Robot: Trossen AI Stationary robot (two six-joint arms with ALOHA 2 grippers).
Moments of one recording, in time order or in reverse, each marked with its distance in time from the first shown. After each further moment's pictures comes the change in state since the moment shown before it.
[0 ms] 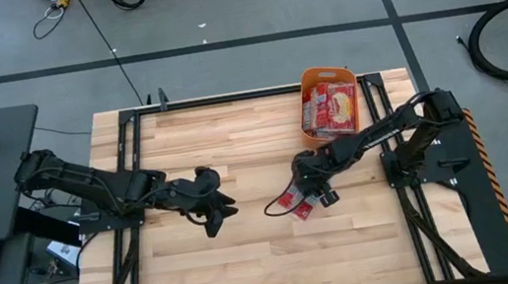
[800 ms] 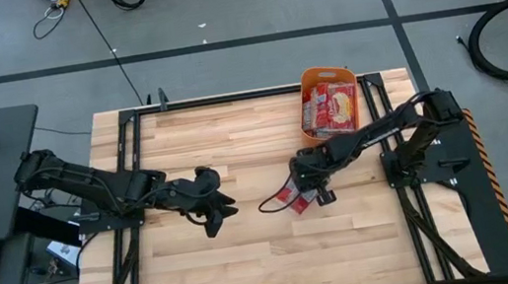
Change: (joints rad) left arm 0.000 0.000 0.000 -0.001 0.000 0.002; right arm -0.001 0.001 0.080 -0.123 0.032 0.144
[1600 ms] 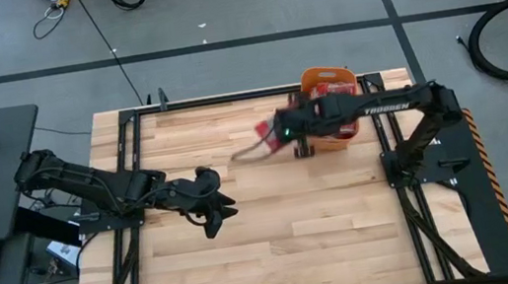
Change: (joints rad) left arm 0.000 -0.001 0.000 0.001 0.011 0.021; right arm -0.155 -0.010 0.564 -0.460 0.482 -0.061
